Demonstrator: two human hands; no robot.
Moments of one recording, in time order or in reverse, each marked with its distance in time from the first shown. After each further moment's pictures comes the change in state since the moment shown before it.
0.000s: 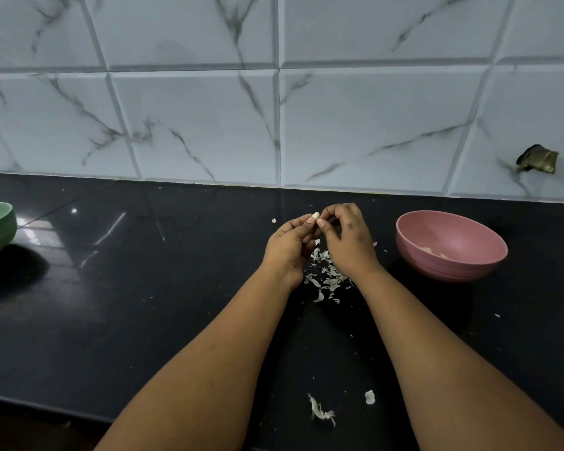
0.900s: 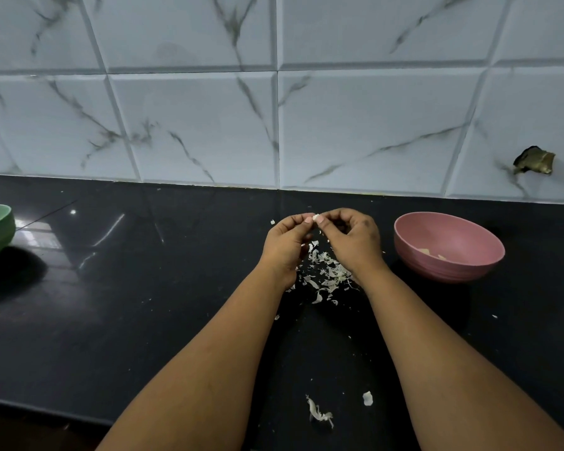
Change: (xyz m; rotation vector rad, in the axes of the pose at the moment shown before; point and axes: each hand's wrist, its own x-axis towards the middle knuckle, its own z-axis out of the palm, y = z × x) left_hand 0.000 0.002 -0.004 0.279 -0.042 0.127; right_hand 0.001 -0.007 -0.008 0.292 0.059 0.240
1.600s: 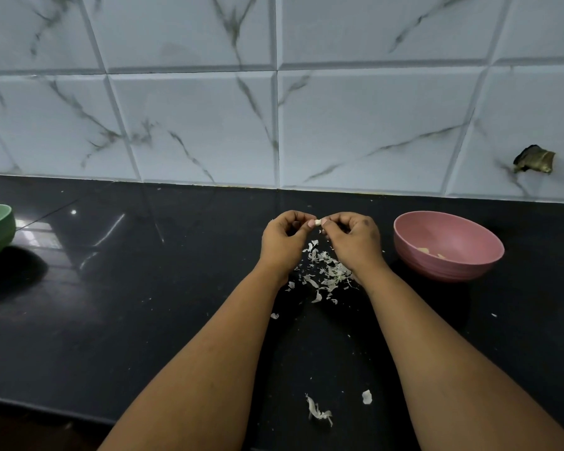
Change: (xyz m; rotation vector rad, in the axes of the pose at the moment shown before) left_hand 0.012 -0.007 -0.010 0.426 0.038 0.312; right_hand 0.004 0.006 -0.002 -0.079 -0.001 0.058
